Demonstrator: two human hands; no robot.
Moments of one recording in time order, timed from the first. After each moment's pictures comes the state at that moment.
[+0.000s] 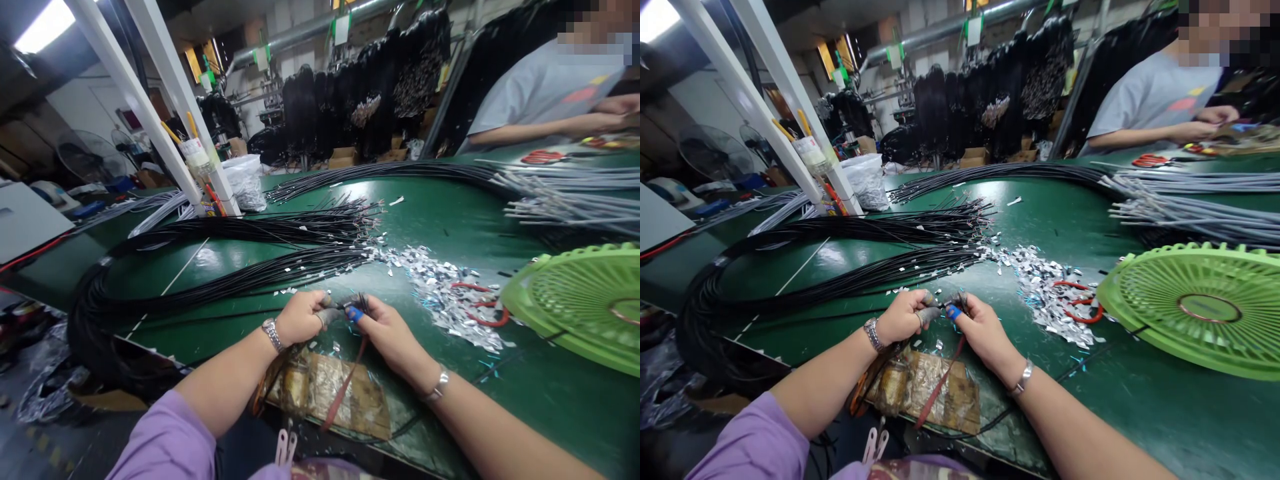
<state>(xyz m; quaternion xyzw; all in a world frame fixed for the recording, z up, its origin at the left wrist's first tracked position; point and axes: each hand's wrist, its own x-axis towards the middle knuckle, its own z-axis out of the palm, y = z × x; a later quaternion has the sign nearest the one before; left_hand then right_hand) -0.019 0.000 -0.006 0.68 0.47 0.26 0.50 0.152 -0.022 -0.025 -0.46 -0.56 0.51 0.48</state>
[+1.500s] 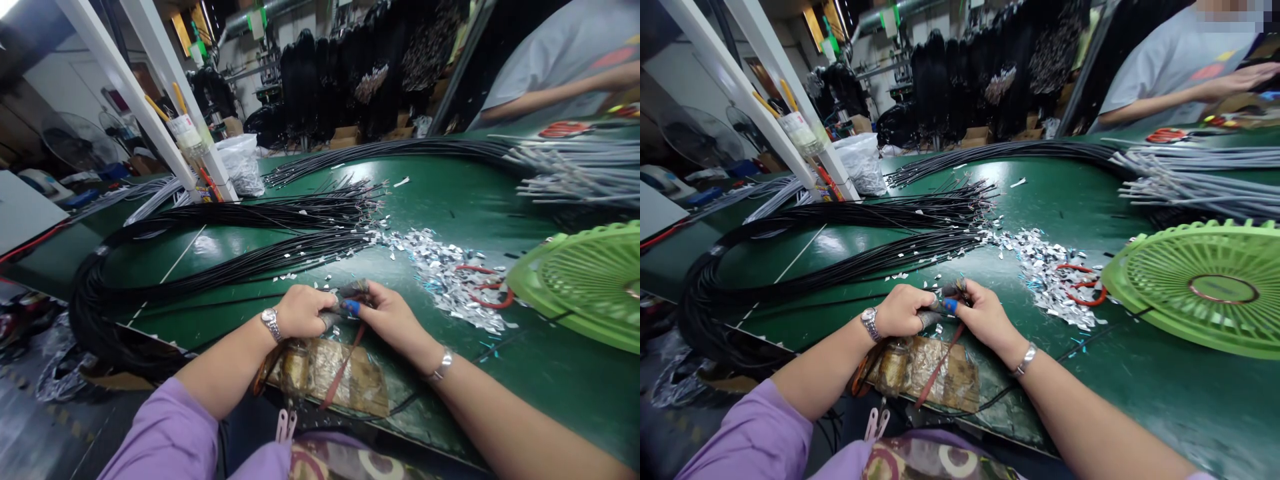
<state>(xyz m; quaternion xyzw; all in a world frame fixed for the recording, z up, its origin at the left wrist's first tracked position) -0.023 -0.009 0.007 0.89 0.41 0.08 0.18 0.160 -0.020 -0.027 -0.45 -0.61 0.48 0.44</state>
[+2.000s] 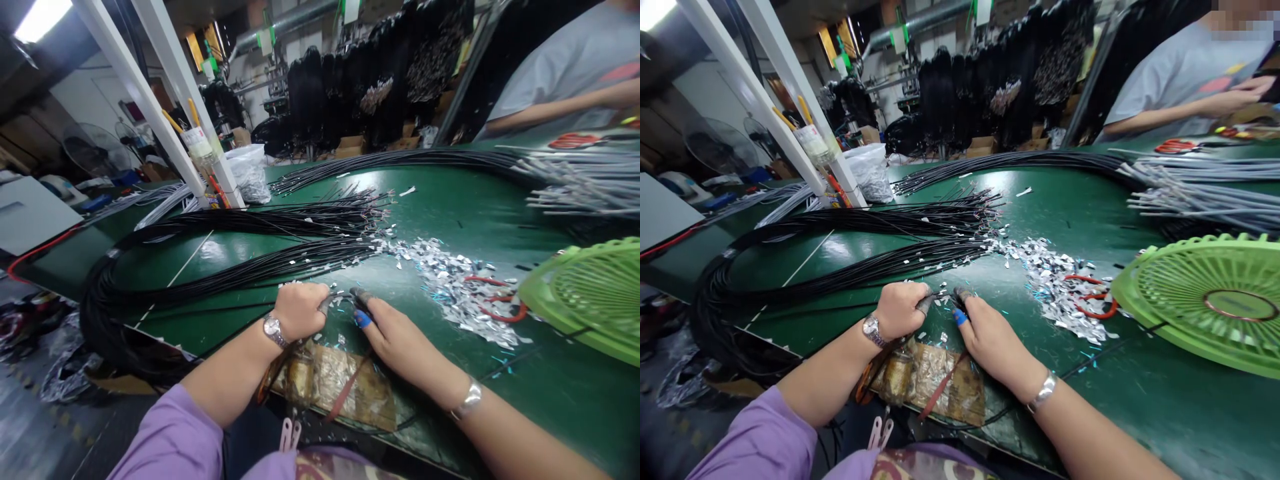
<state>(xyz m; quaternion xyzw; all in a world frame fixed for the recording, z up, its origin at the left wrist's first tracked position) -0.026 -0.011 0.009 0.85 0.52 0.10 0.00 0.164 -0.033 -0.028 -0.49 -0.78 0.22 0.33</state>
